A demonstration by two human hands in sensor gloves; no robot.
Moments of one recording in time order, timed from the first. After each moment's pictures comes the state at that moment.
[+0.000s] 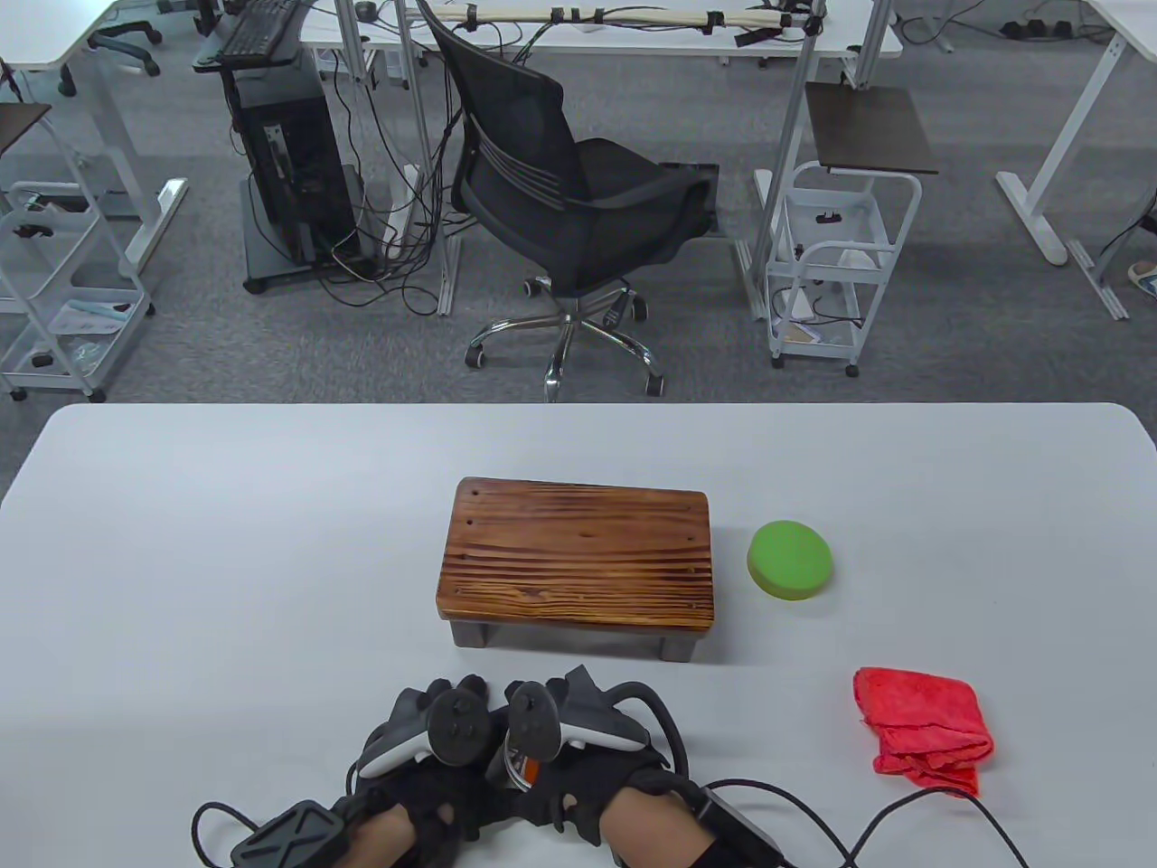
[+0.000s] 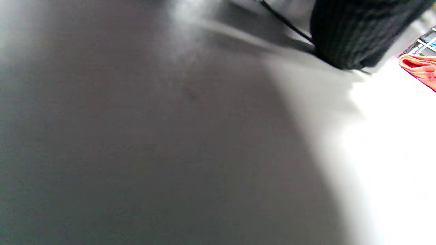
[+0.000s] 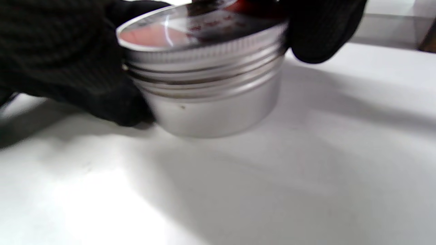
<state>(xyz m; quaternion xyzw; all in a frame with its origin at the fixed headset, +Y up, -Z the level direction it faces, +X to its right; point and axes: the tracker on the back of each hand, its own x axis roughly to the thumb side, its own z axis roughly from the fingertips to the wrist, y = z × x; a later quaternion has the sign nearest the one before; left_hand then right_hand) -0.168 -0.841 -0.307 -0.28 -0.20 0.15 0.93 -0.010 -0.774 -0.307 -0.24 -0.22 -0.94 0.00</state>
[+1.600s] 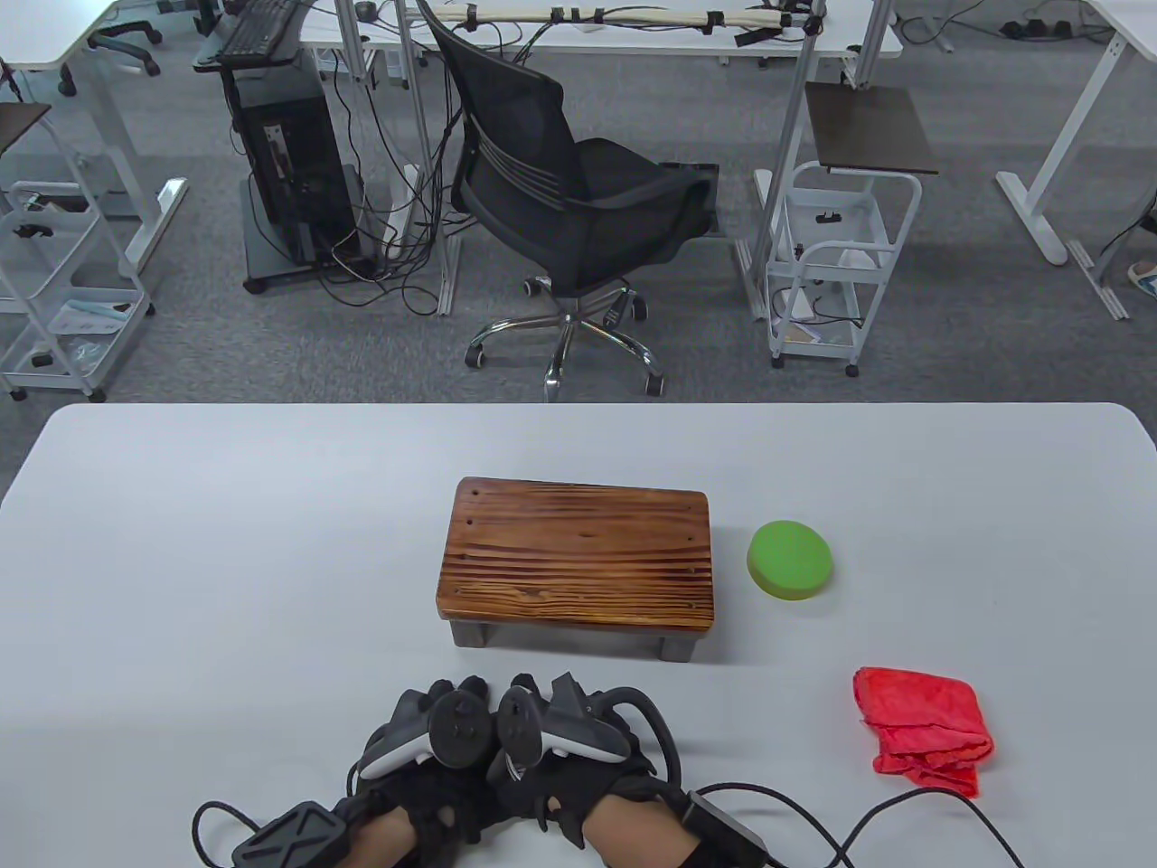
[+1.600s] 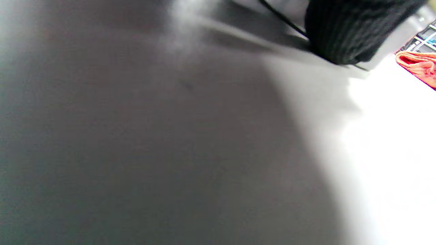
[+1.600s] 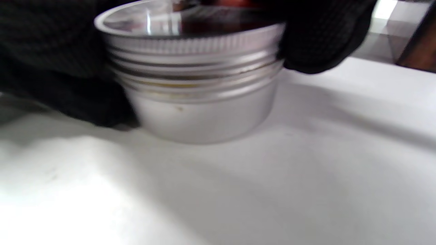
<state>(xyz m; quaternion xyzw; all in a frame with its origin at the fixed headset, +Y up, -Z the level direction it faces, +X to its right) -0.166 -0.841 -0.306 -0.28 -0.20 0.15 0.93 -0.019 -0.778 -0.304 -0.21 -0.19 -0.96 0.04</state>
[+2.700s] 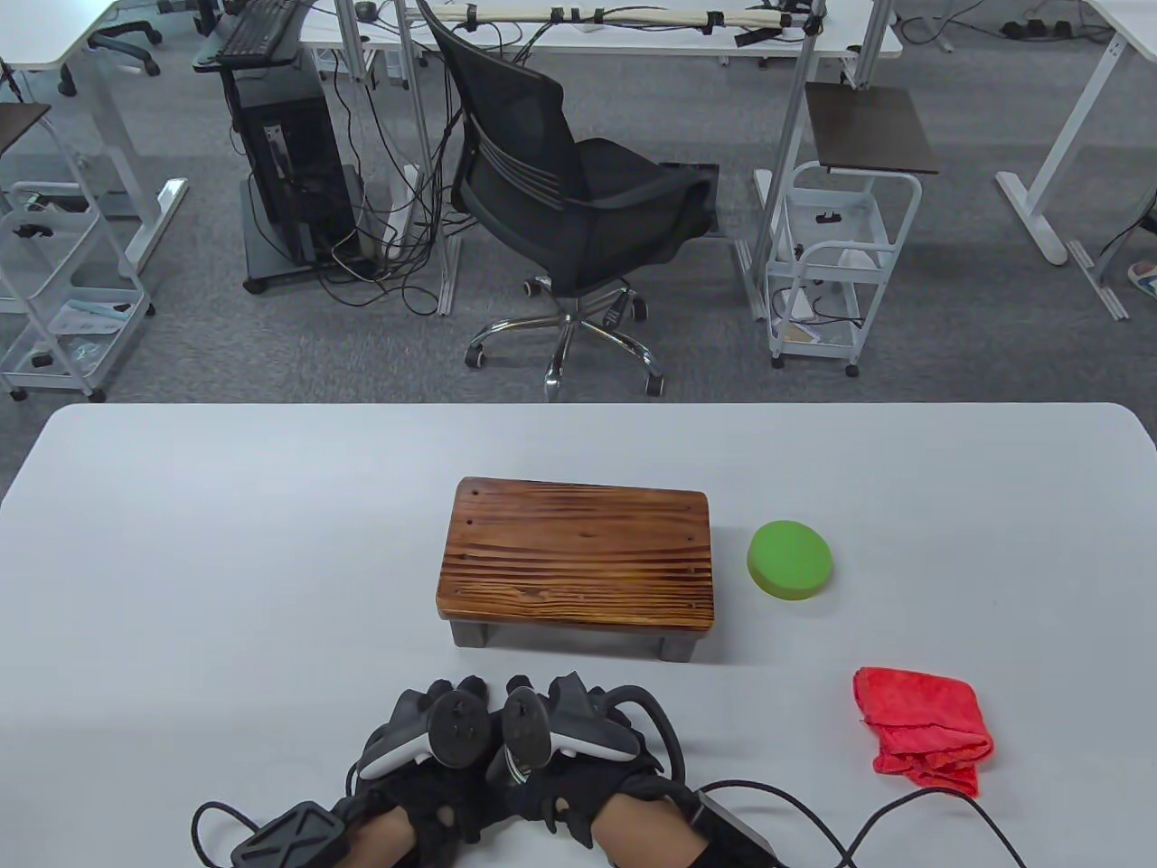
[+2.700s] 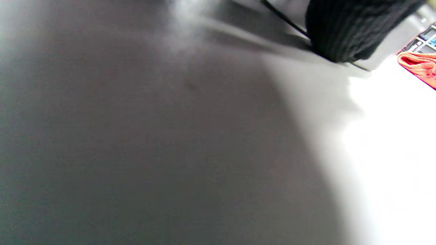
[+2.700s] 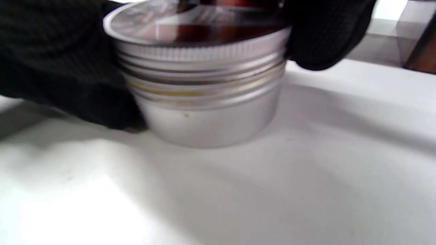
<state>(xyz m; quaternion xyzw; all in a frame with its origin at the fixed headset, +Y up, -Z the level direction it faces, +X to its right) -0.167 -0.841 -0.306 -0.28 -0.20 0.15 0.93 -0.015 -0.774 -0.305 -0.23 -0.19 -0.95 0.03</state>
